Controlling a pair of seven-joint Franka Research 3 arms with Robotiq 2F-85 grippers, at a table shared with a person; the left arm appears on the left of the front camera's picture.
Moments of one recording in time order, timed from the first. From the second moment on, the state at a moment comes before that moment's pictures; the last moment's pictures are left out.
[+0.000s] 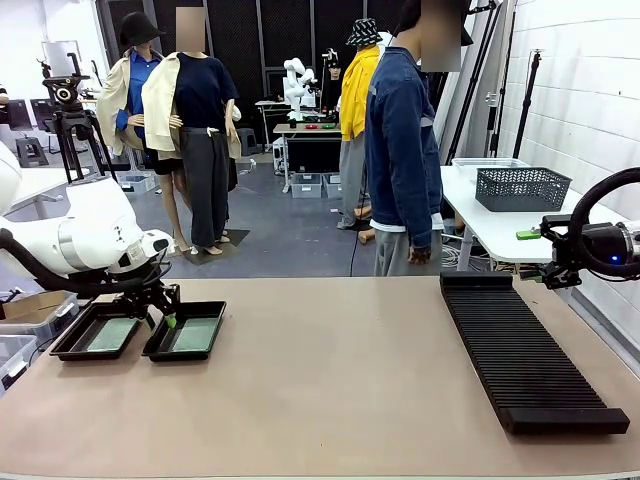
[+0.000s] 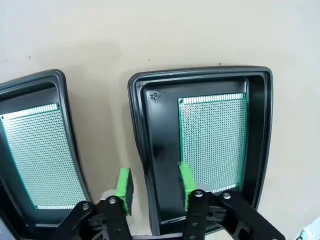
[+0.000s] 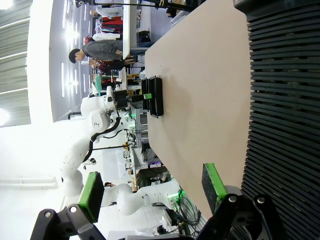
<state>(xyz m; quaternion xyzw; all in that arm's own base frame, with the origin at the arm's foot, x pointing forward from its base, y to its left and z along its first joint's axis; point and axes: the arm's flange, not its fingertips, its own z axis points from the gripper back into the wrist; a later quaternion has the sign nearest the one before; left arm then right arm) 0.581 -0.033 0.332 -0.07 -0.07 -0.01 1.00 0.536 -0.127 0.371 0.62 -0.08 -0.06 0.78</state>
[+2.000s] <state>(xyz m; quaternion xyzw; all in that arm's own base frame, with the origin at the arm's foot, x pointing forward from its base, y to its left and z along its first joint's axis) 0.576 -0.034 0.363 -0.06 -0.08 -0.01 0.99 0.536 -0.127 0.371 0.62 -0.08 -0.06 0.78</state>
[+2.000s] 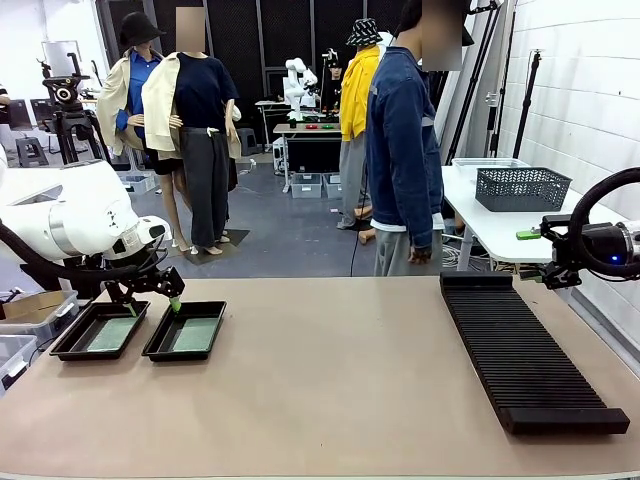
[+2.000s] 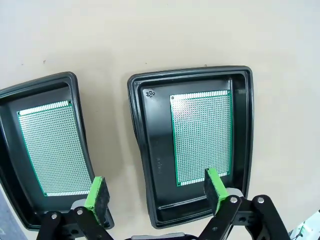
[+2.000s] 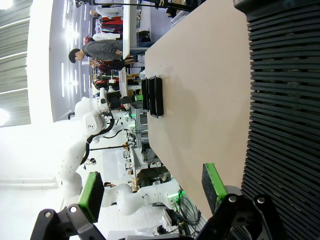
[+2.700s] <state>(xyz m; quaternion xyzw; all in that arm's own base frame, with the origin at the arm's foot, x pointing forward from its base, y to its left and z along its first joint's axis) 0.578 -0.032 0.380 -0.09 -0.09 0.00 0.99 0.536 -0.127 0.371 0.62 -0.08 -0.06 0.78</state>
